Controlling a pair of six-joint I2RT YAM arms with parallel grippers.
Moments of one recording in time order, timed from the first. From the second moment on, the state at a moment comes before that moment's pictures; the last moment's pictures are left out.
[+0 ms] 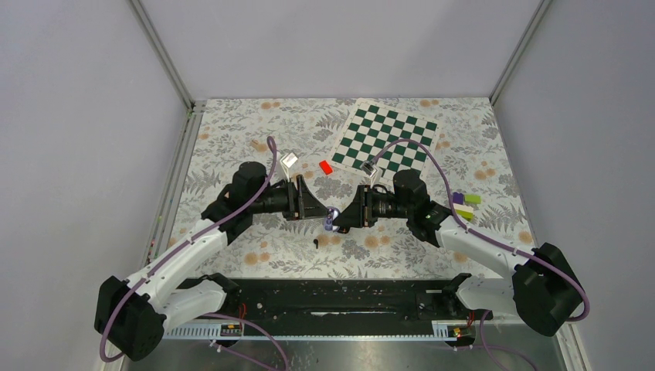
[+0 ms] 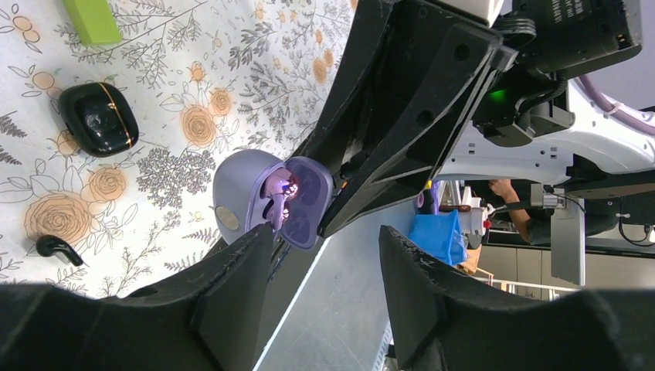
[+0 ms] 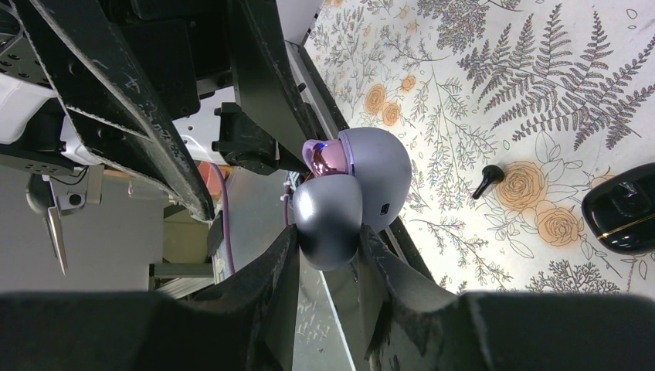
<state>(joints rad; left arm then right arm) -0.54 1.01 0.72 -0.13 0.72 -0.83 0.68 1.20 0.62 0.24 -0.70 0.79</state>
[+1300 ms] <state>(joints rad) -0.55 0.99 0.78 -0.16 0.72 -0.85 0.68 1.21 0.62 0.25 -0.70 0.79</state>
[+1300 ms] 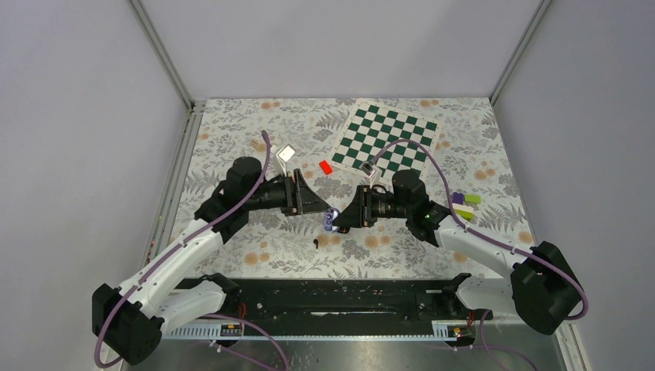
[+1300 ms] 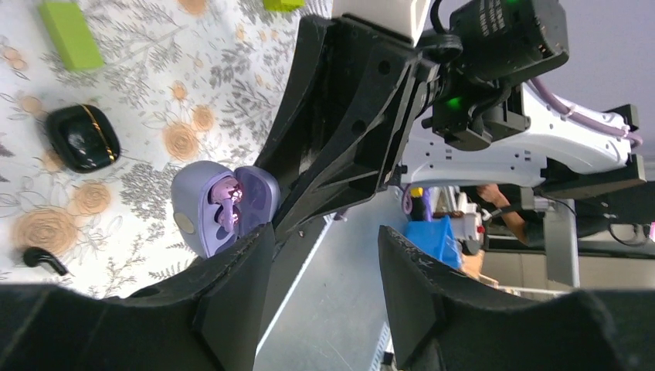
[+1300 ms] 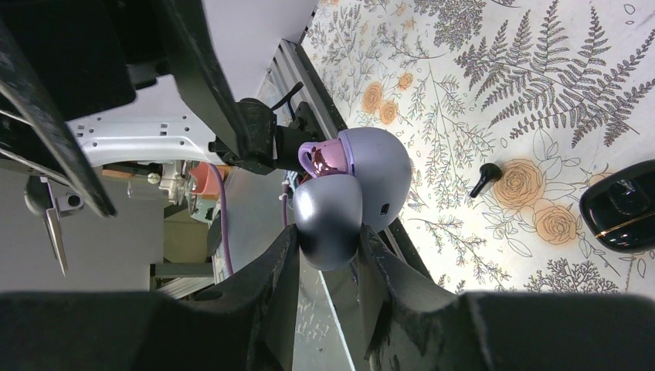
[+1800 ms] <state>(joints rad) -0.54 1.03 0.86 -0.34 0.59 -0.80 0.68 1.21 0.62 0.24 -0.70 0.79</state>
